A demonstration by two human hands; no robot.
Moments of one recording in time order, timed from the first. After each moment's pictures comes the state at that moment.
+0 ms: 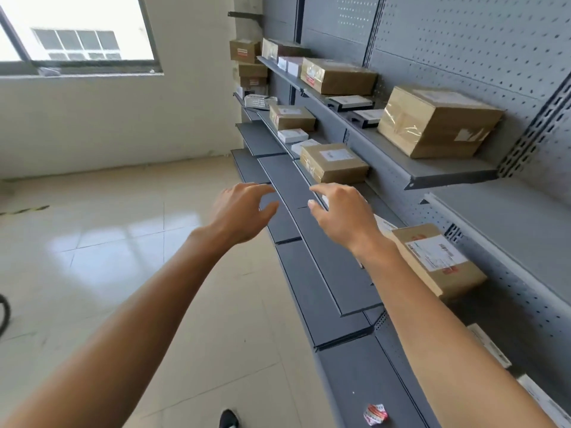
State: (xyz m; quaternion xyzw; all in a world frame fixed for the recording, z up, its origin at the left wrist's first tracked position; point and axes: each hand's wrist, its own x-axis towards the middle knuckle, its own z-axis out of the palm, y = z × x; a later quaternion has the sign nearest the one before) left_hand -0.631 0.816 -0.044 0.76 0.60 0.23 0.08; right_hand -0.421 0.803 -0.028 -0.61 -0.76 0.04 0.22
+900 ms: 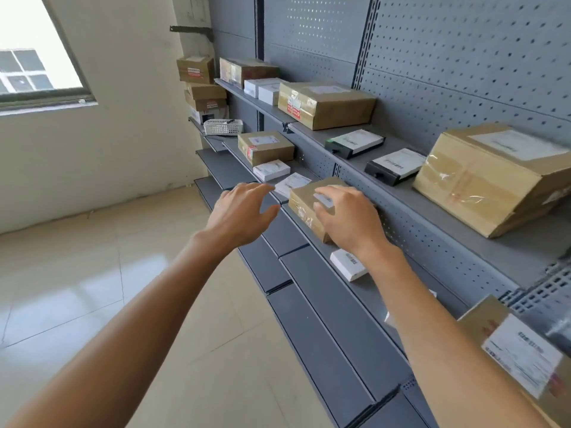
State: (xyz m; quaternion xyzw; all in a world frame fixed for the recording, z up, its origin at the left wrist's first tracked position) left_hand -0.658 1.167 -0.032 0.83 0.52 0.20 0.03; right_hand -0.452 1.109 -0.024 -0.68 -0.69 0.01 0.26
